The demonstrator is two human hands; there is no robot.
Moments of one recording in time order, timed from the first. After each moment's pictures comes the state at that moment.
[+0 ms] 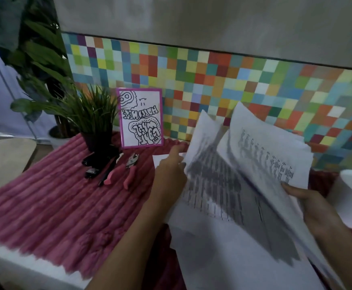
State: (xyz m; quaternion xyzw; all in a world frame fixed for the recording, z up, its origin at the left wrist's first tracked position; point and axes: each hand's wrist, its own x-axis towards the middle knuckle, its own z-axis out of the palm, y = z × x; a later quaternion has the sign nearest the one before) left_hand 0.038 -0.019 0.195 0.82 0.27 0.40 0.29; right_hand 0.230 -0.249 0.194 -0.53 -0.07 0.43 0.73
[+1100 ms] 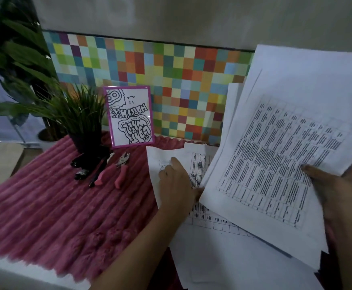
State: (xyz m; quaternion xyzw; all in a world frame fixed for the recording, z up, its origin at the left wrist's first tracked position) left_hand 0.059 -0.057 0.168 0.88 0.40 0.19 0.17; right_hand 0.248 -0.277 0.222 -0.58 -0.22 0.00 0.78
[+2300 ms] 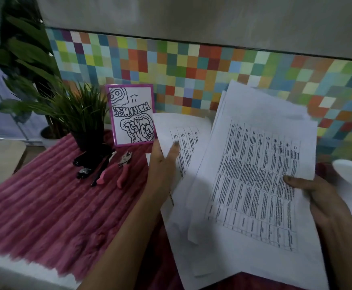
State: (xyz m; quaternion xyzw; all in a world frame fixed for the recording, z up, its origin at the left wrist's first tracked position) left_hand 0.042 -0.024 0.204 0.57 0.23 0.44 0.65; right_hand 0.240 -0.257 0.215 -0.58 -0.15 0.28 0.75
